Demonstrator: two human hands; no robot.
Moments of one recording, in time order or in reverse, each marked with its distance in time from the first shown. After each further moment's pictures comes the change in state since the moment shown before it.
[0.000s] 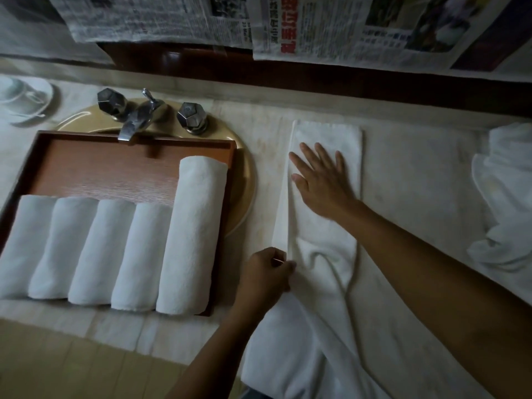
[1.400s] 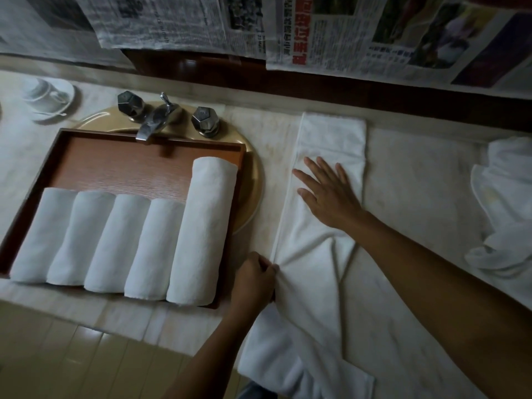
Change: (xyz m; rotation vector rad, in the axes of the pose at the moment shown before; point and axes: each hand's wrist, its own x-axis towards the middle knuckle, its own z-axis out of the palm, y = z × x) left_hand 0.000 -0.027 -0.013 0.152 0.171 -0.008; right_hand -0.020 0.004 -0.002 0.022 0.006 -0.116
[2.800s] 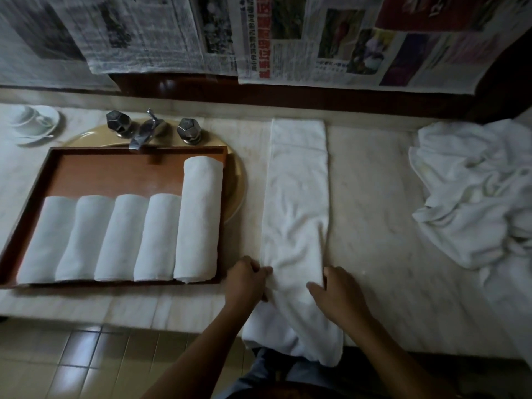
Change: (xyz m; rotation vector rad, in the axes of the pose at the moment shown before) left_hand -0.039 -0.038 -0.004 0.114 -0.031 0.102; right_hand -0.244 -0.134 -0.040 0.402 -0.264 0.766
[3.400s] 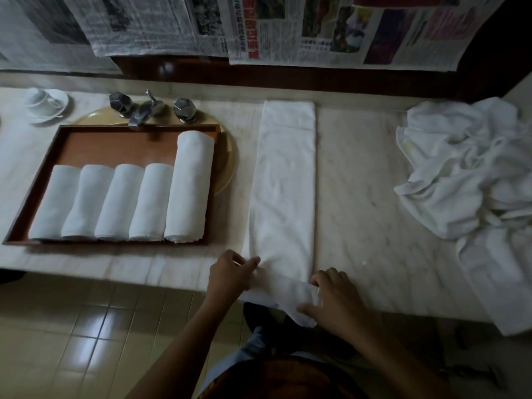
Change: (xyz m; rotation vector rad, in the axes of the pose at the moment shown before) left_hand -0.061 -0.033 0.015 -0.049 0.062 -0.046; right_hand -0.062 0.077 0.014 -0.220 -0.060 -0.326
